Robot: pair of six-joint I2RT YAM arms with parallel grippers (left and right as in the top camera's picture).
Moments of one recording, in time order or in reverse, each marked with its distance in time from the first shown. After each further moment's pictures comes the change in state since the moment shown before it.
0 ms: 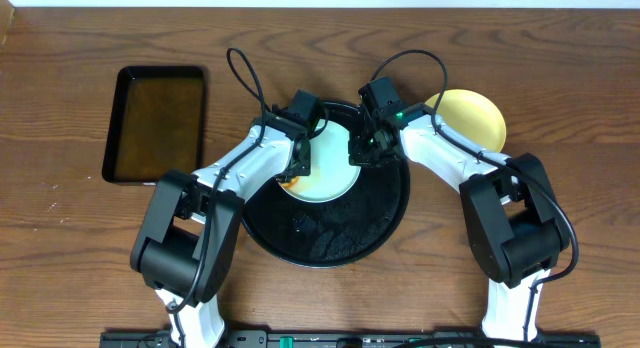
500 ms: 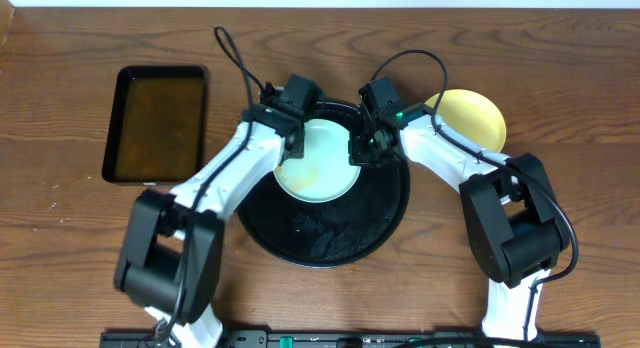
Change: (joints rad) left arm 0.010 -0.109 0.046 0.021 -0.049 0.043; right arm 0.000 0.000 0.000 0.000 0.000 0.000
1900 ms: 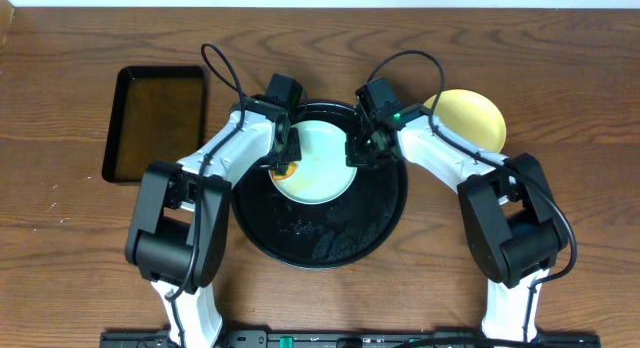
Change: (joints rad) left arm 0.100 0.138 0.024 -0.051 0.192 -0.080; right arm 0.010 0.003 0.003 0.000 -0.020 0.000
